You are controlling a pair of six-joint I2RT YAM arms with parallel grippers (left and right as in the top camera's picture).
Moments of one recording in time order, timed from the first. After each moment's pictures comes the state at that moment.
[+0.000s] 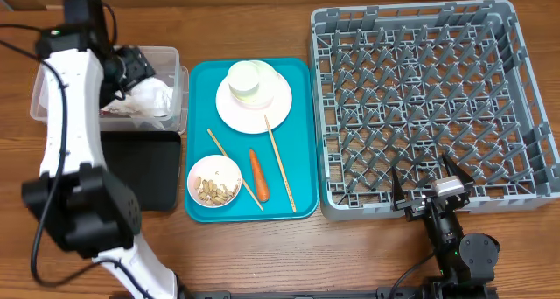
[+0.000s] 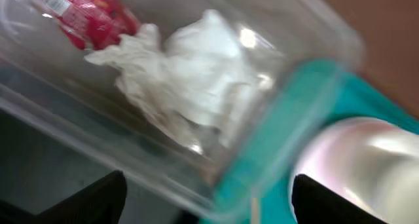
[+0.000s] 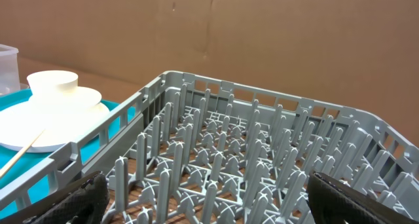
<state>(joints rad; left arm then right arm) 0.21 1.95 1.93 -1.22 0.05 -0.42 0.01 0.01 0.02 -0.02 -0.20 -0.16</state>
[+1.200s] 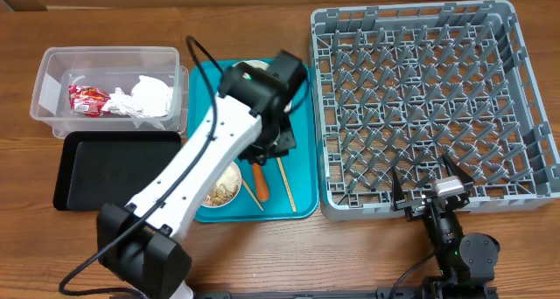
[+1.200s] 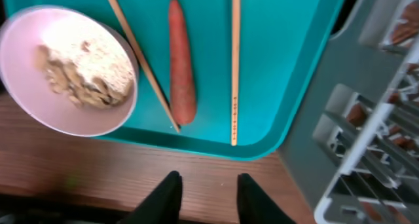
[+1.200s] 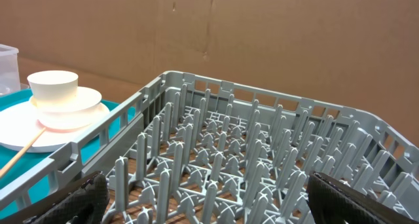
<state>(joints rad) -0.58 1.79 1.67 -1.43 0.01 -0.84 0.01 0.01 0.02 -0.02 -0.20 -0.16</state>
